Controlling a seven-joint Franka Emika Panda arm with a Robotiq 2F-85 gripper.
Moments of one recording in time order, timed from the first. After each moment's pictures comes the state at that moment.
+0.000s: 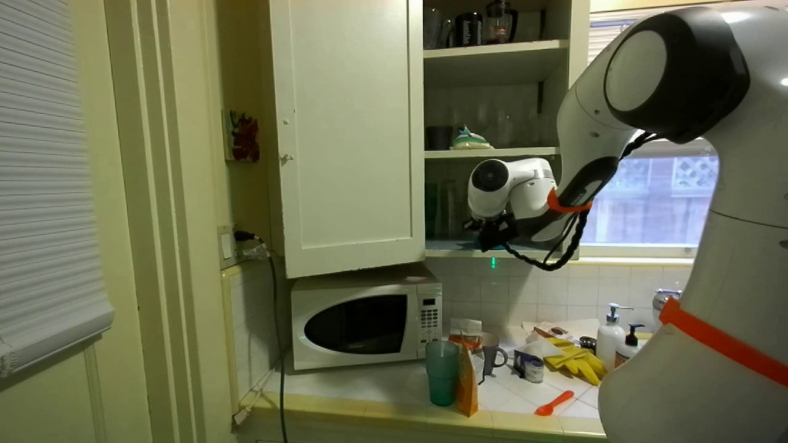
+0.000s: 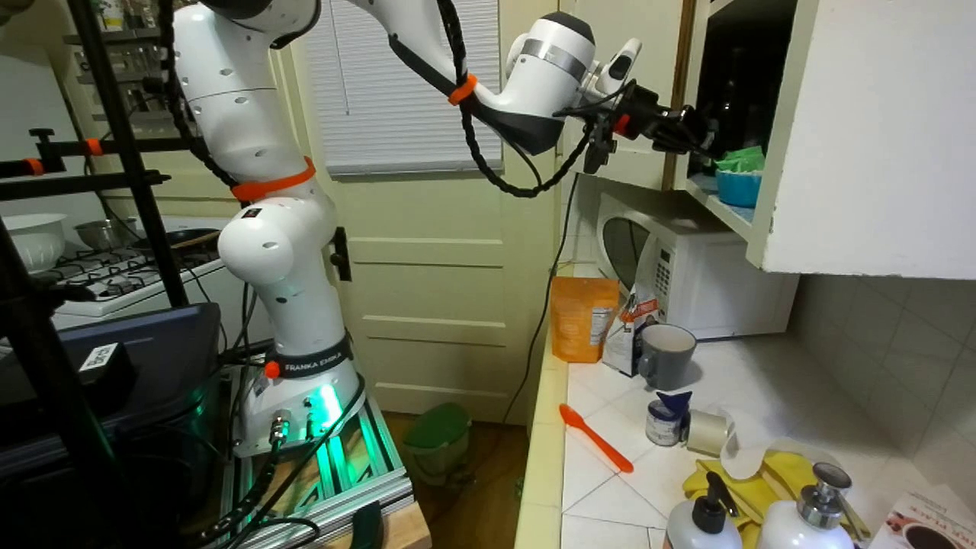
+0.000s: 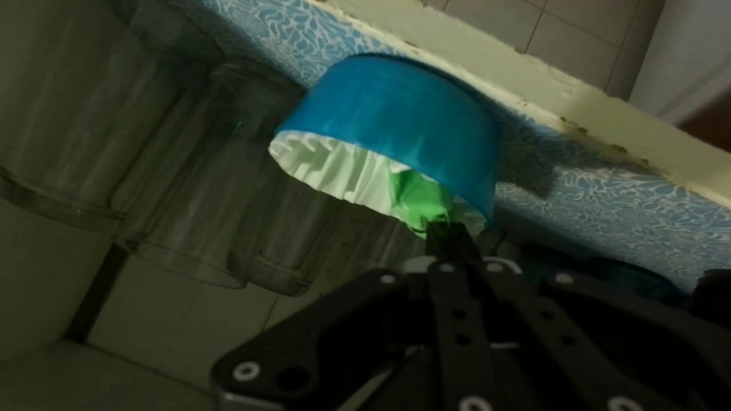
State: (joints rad) arm -0.41 -0.18 -0.05 -2.19 -1.66 2.85 1.33
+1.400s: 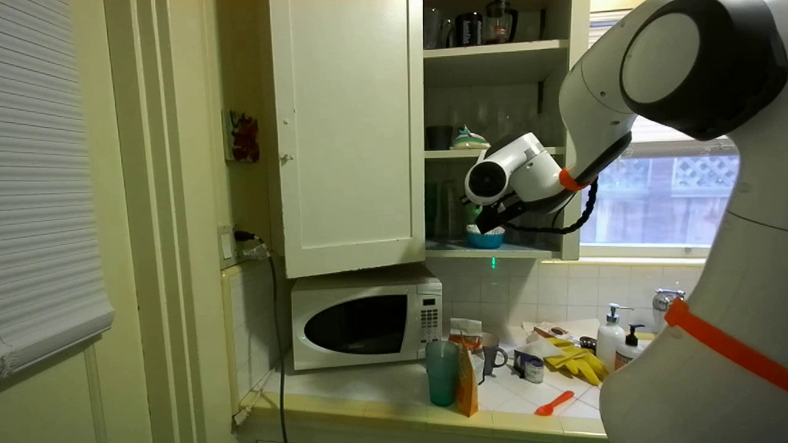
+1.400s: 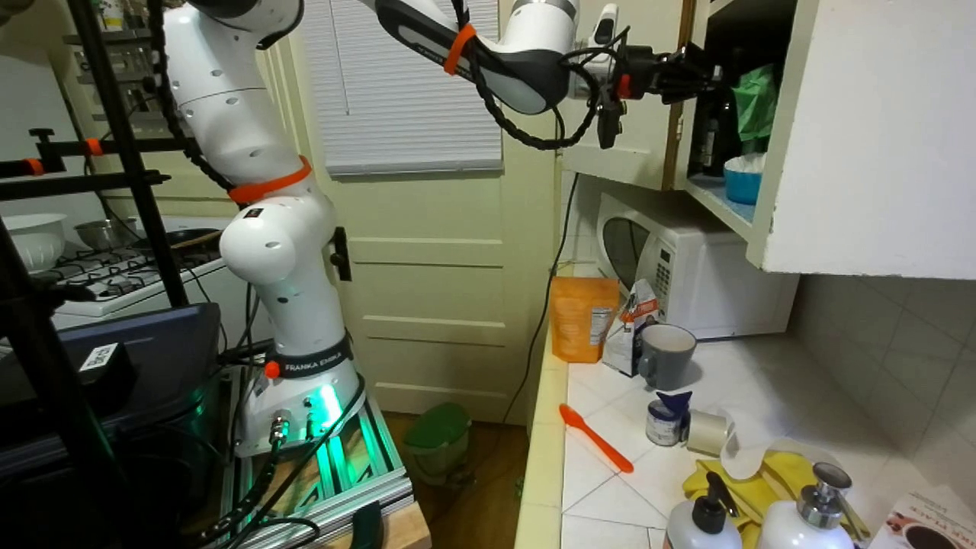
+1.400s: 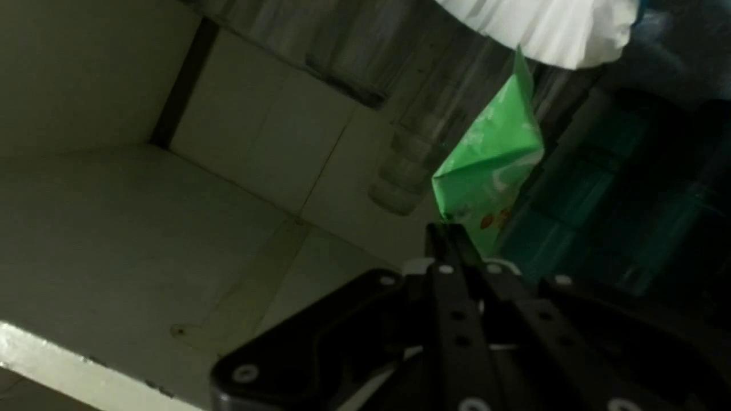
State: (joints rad) arm -0.39 -0.24 -0.01 -2.13 -2.12 2.71 1.70
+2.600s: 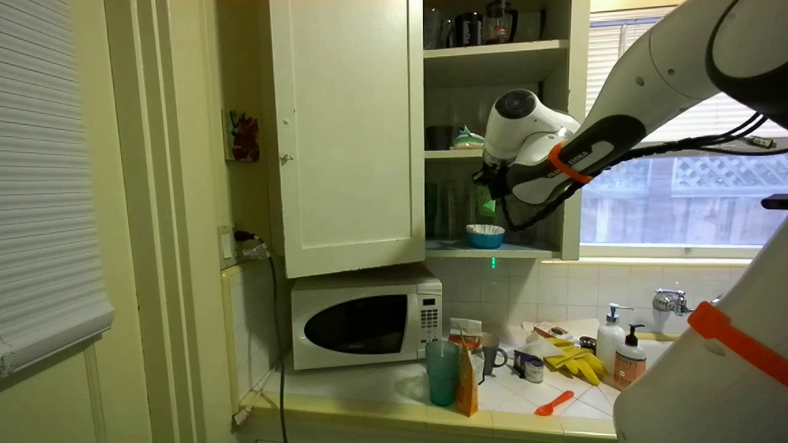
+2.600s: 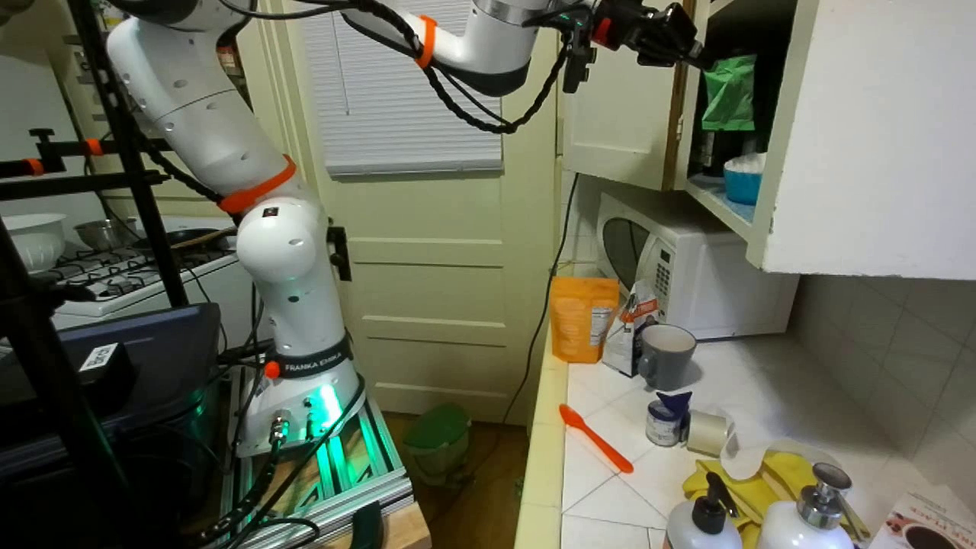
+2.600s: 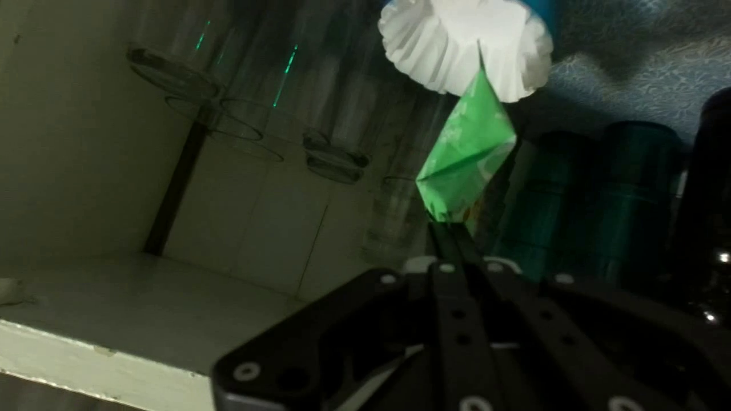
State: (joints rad) arm -0.17 -0.42 -0.26 -2.22 -1.11 2.79 0.76
